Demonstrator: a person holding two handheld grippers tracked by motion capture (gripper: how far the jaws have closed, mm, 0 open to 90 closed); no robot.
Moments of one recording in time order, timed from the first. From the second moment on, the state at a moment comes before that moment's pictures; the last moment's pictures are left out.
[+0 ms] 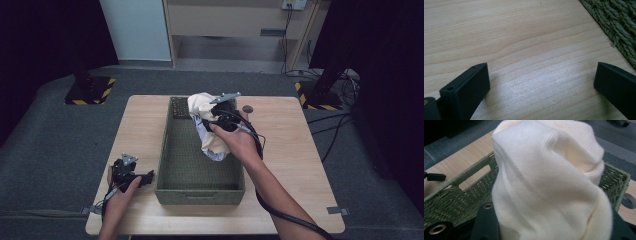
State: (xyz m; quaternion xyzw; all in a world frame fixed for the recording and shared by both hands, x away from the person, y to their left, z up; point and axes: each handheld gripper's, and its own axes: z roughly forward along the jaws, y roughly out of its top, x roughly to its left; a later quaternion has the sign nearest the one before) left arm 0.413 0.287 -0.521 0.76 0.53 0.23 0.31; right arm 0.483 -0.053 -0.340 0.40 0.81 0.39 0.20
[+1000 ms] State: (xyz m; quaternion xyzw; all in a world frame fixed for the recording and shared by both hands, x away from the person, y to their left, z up) left arm 0.413 0.287 -0.522 0.76 0.53 0.23 0.31; right arm 0.461 -0.086 -0.329 0.40 0.80 0.41 0.20
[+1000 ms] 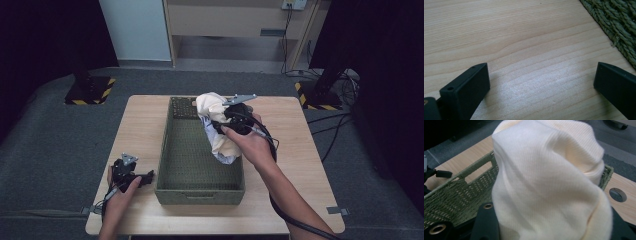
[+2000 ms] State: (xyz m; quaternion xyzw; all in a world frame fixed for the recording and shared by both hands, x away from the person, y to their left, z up) left arm 0.413 0.287 -0.522 0.76 0.53 0.23 0.31; right arm 0.452 -0.121 -0.333 0.41 0.79 0.41 0.20
